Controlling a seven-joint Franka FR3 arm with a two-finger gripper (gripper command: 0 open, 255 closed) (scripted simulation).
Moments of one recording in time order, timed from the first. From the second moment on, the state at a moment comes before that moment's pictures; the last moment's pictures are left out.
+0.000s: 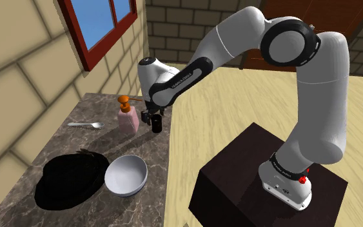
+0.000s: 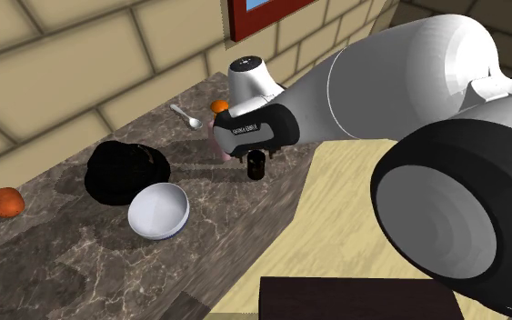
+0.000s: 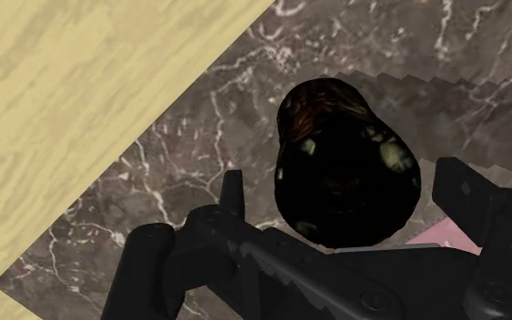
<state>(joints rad) 0.24 0.52 0.23 -1.85 -0.24 2.33 0.48</state>
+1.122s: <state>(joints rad) 0.23 0.48 0.24 -1.84 -0.23 2.27 0.46</state>
